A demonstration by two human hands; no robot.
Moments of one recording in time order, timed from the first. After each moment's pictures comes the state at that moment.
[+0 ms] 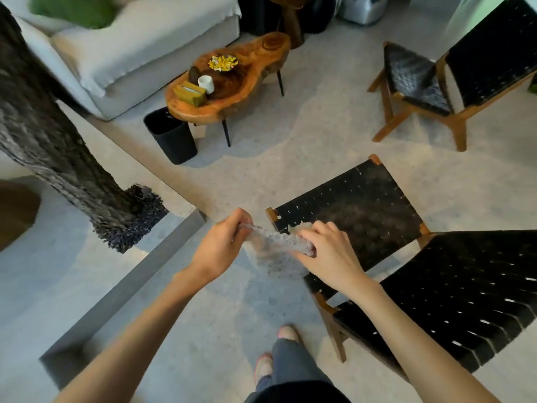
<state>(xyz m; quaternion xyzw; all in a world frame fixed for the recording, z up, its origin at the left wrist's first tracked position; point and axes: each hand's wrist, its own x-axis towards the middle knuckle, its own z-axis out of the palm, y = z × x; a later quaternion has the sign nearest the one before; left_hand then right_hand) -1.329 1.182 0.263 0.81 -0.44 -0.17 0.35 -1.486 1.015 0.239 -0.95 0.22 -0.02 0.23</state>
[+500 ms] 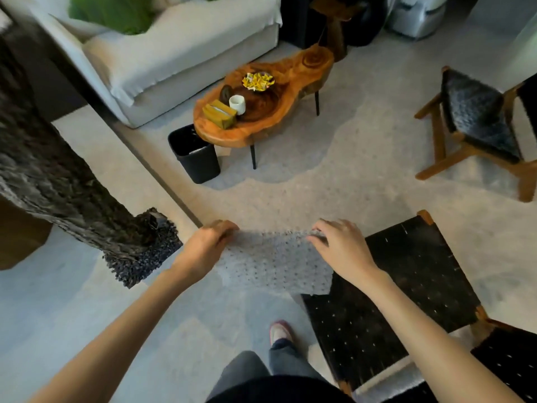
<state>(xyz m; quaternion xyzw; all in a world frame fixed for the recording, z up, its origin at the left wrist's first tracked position) -1.084 1.103 0.234 0.89 -0.37 -0.16 0.23 -1.240 0.875 0.233 -0.97 0.15 -0.02 0.21</state>
